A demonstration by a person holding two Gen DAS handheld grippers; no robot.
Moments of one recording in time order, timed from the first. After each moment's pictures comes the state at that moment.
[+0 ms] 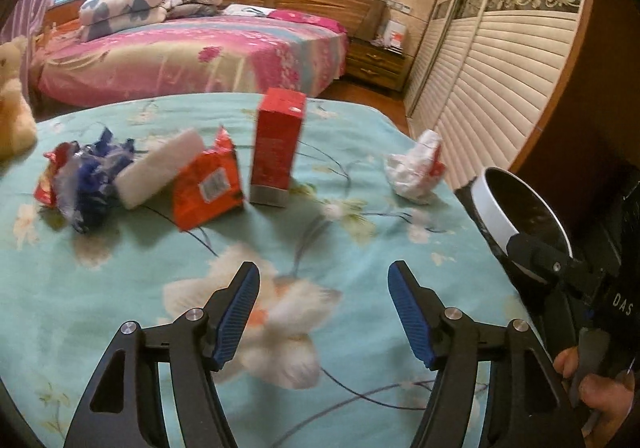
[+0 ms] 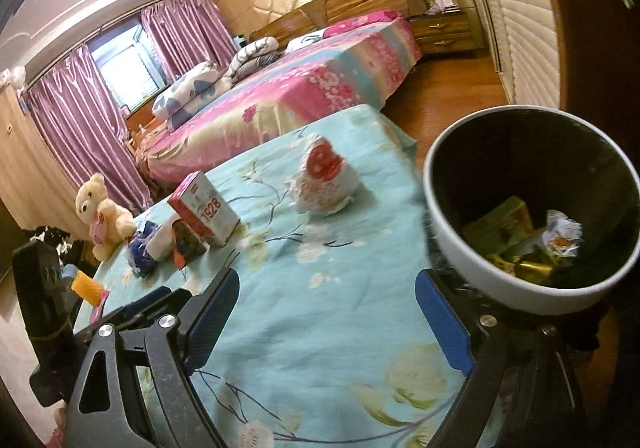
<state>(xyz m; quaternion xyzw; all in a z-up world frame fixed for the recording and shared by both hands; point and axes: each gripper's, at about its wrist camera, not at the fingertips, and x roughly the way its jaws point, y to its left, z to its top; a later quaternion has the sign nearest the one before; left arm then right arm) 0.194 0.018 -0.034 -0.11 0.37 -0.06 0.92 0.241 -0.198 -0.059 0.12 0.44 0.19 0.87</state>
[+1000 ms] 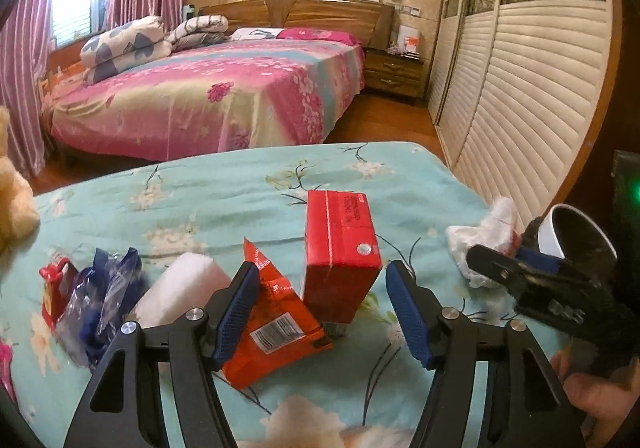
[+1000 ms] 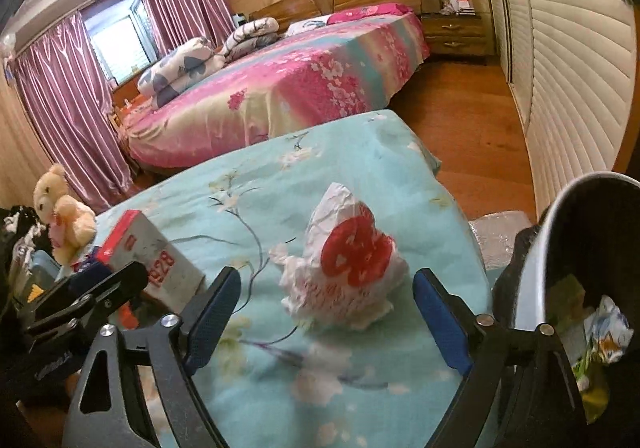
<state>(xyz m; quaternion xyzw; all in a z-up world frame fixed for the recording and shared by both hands) 0.305 0.024 -0.039 -0.03 0.35 -0.04 0.93 0.335 -0.145 -0.095 0.06 0.46 0.17 0.87</state>
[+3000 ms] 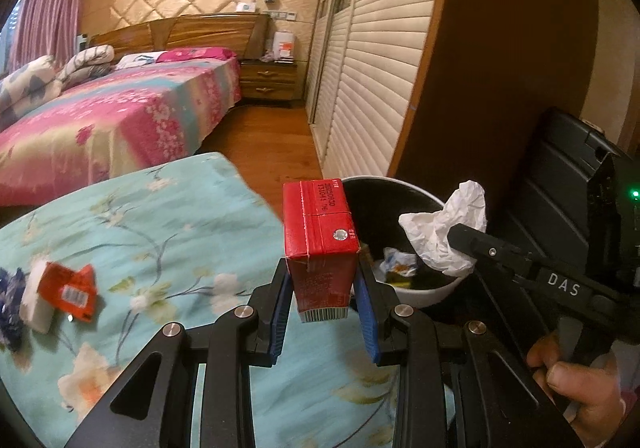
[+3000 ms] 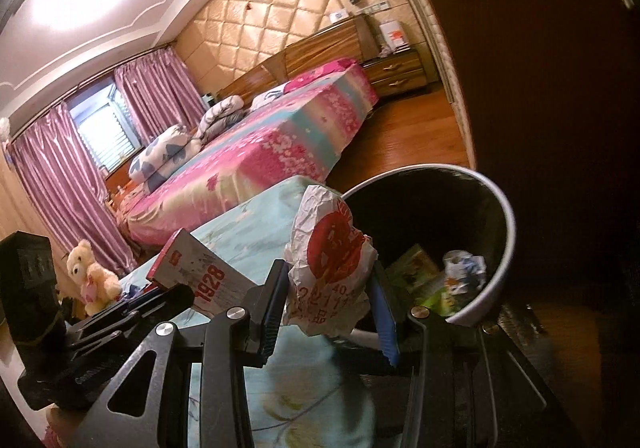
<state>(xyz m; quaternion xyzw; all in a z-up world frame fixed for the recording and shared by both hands) 0.237 -0.098 -0.009 -0.01 0.33 -0.22 0.92 0.234 -0.316 -0.025 0.17 0.37 0.11 0.91</state>
